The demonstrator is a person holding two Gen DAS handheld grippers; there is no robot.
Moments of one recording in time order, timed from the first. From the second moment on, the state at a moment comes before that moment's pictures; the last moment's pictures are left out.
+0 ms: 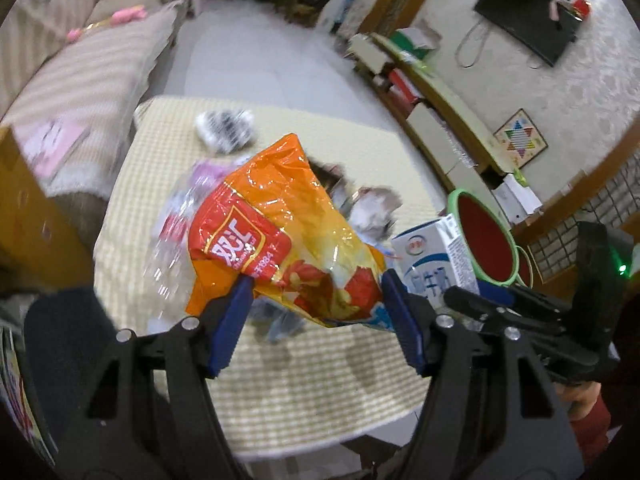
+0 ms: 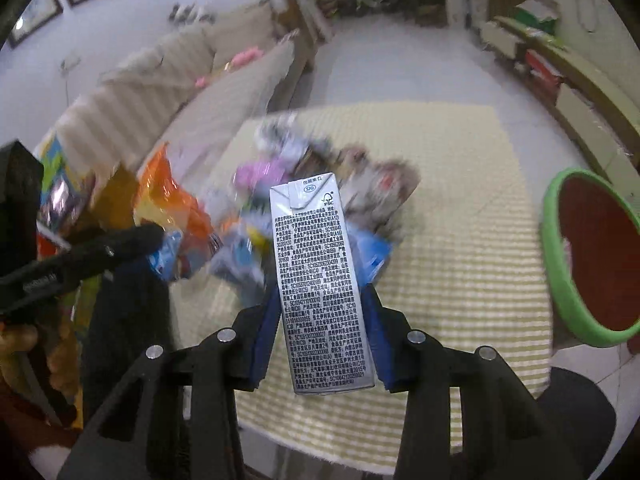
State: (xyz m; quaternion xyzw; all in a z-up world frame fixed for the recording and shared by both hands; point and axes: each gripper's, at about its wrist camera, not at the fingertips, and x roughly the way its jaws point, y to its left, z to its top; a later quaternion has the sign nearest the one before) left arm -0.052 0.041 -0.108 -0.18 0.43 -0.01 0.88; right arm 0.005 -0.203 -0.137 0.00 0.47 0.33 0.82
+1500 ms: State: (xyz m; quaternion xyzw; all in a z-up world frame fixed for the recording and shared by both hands) left arm 0.158 -0.241 -0.120 -0.06 0.44 -0.27 0.85; right arm 0.097 -0.523 -0.135 0.24 0.40 0.04 0.89
